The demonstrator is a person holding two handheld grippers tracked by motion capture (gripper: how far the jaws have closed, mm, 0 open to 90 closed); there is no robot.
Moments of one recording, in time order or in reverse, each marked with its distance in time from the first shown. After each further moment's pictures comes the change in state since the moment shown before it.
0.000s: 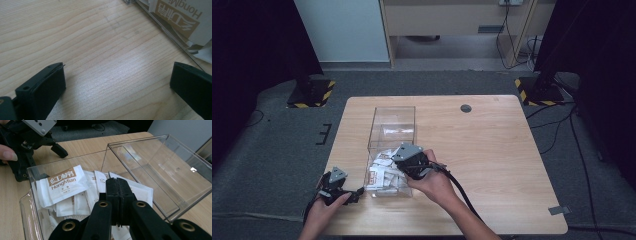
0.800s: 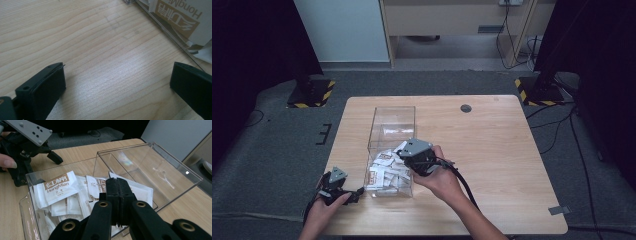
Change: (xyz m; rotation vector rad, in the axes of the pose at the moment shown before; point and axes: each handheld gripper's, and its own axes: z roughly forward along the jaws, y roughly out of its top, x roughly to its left) left arm 0.000 0.000 0.000 0.000 0.000 0.000; right arm -0.013 0.004 -0.023 -0.041 -0.028 0.011
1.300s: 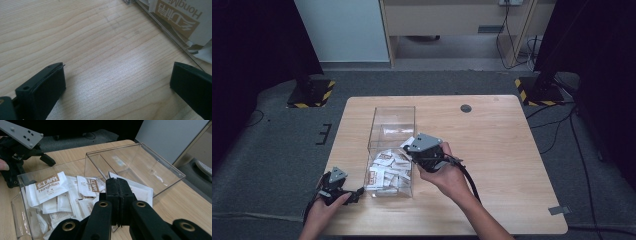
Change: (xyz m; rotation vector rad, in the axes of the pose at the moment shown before) left arm 0.000 0.000 0.000 -0.001 0.000 -0.002; right arm -0.016 -0.002 -0.015 -0.016 -0.032 0.022
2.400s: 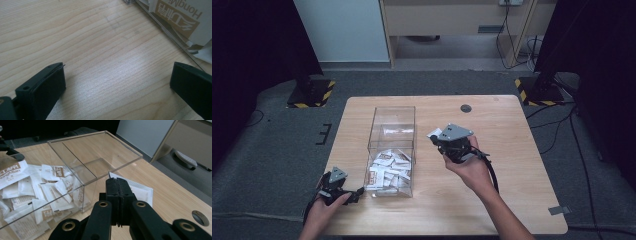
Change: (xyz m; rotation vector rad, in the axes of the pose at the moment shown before) left arm 0.000 0.000 0.000 -0.001 0.000 0.000; right arm -0.055 -0.031 -0.034 0.009 -0.112 0.077
